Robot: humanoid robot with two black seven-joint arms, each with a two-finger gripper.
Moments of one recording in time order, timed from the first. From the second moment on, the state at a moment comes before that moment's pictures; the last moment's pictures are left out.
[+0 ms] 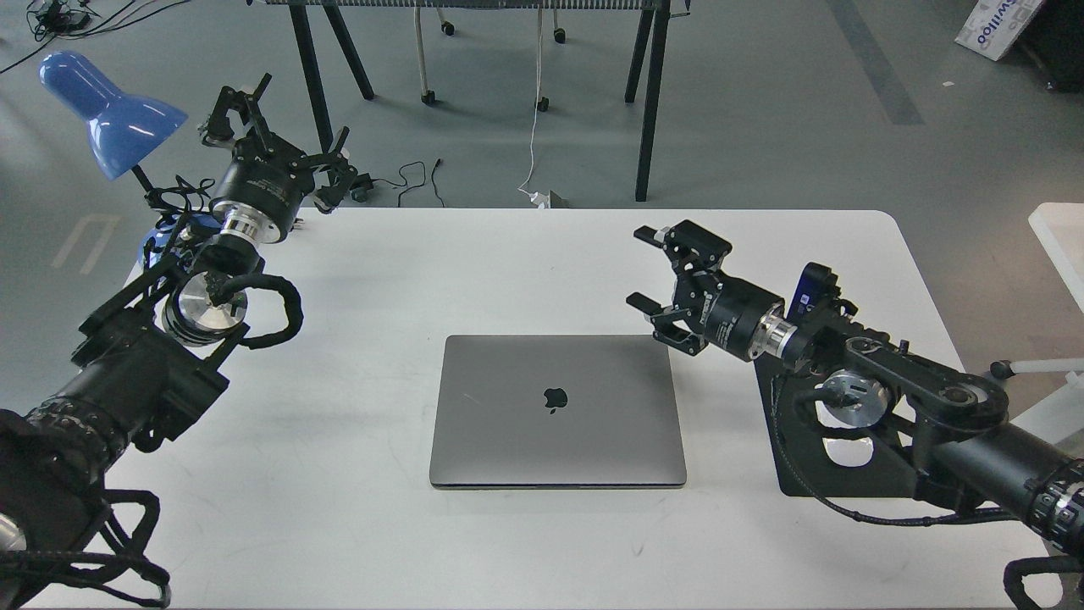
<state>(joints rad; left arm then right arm) -0.82 0.21 -0.80 -0.48 -0.16 -0.49 -0.32 0.70 -0.31 0.58 0.88 -0.44 0.43 0.29</state>
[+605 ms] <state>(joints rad) -0.82 0.21 -0.80 -0.48 -0.16 -0.49 -0.32 0.70 -0.32 1.07 0.61 -0.06 0.45 0.15</state>
